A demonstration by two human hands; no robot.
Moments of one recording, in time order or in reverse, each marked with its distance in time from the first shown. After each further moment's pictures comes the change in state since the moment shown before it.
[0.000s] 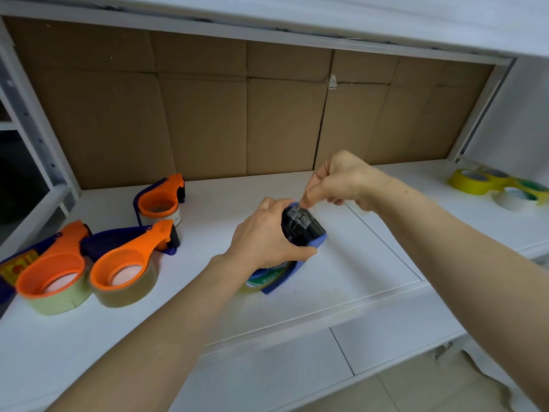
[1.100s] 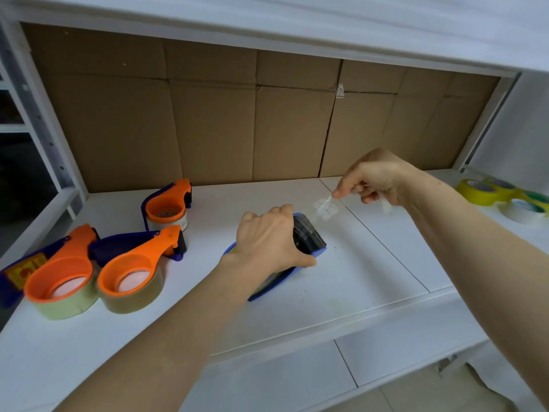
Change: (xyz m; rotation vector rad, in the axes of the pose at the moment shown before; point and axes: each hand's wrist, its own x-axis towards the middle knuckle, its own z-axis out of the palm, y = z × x) left_hand 0.004 0.008 -0.011 0.403 0.023 0.005; right_hand 0.024 0.017 -0.033 0.203 0.046 0.100
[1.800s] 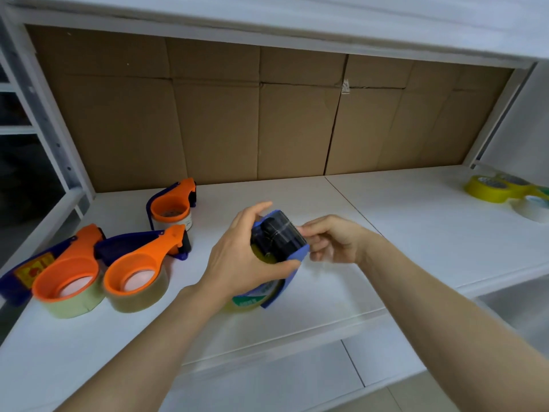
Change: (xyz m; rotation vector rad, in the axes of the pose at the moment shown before) left_hand -0.036 -0.047 0.012 -0.665 0.143 -0.013; right_hand 0.016 0.064 0.089 0.565 -0.555 0.155
